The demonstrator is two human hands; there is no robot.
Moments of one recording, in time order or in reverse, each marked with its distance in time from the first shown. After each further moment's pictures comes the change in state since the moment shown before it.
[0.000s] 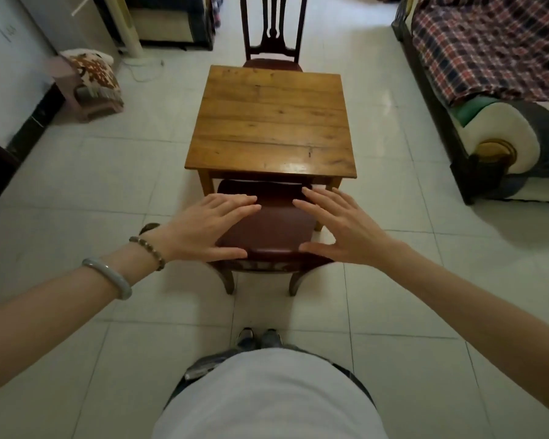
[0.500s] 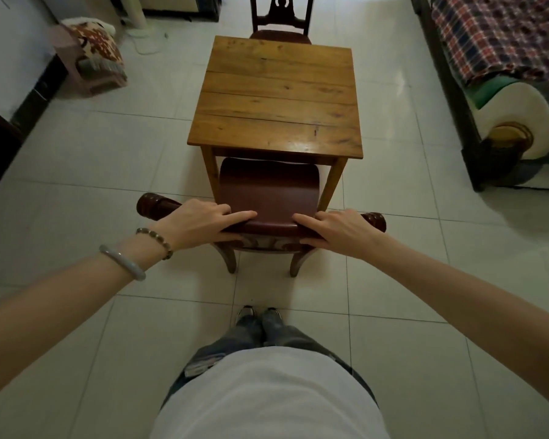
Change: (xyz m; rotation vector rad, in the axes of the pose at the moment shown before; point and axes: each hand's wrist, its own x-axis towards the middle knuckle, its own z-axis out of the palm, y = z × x) left_hand -0.015 0.006 0.047 0.283 -0.147 0.038; right_hand -0.021 0.011 0.053 -0.234 -0.263 -0.090
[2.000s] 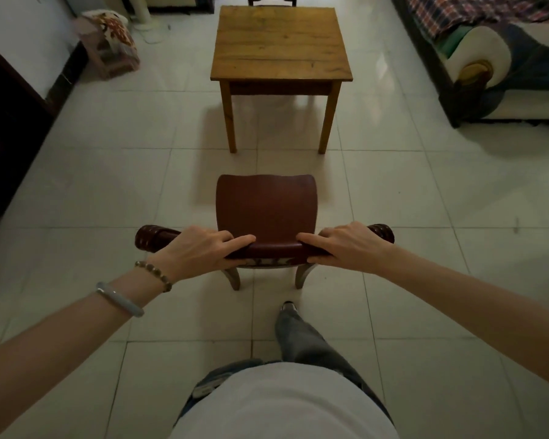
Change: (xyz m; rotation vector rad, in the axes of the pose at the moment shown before) left_hand -0.401 0.347 0.000 -0.079 0.227 0.126; right_hand -0.282 -0.446 0.020 0.008 -0.034 -0.015
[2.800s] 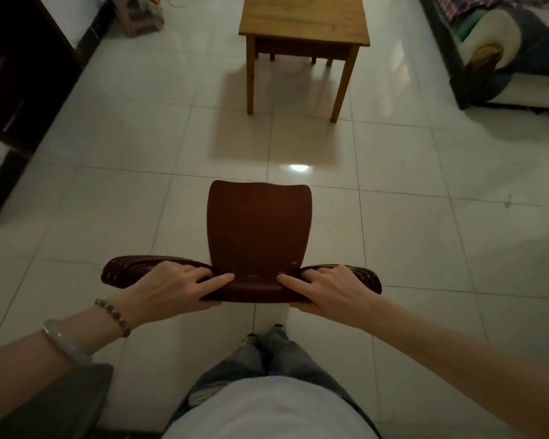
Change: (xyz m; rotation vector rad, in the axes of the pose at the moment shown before) left_hand -0.252 0.247 -0.047 0.004 0.028 0.002; right_hand -0.156 -0.315 0.004 0.168 0.008 -0.090
